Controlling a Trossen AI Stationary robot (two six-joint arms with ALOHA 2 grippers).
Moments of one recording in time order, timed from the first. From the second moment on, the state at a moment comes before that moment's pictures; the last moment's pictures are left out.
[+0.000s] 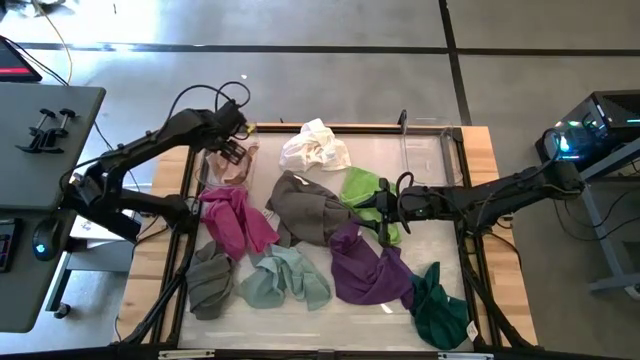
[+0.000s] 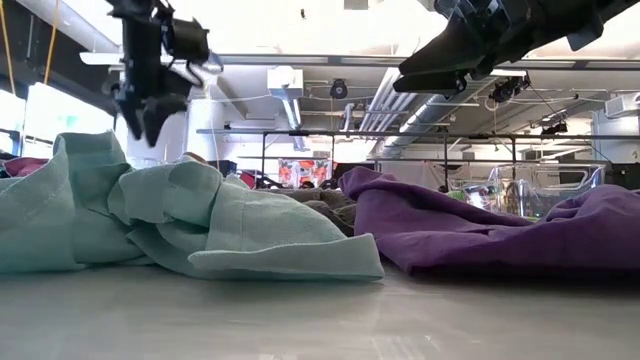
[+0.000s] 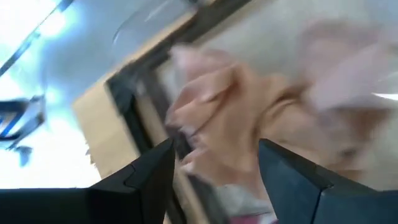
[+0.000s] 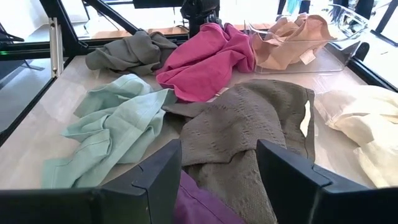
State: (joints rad) left arm 0.72 1.25 1.09 -1.14 -0.46 -0.20; right arm 0.12 1.17 0.60 0.20 0.14 0.09
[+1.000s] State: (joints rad) left arm 0.84 1.22 0.65 -0.53 -0.26 -0.14; right arm 0.12 1.17 0.60 0.20 0.14 0.09
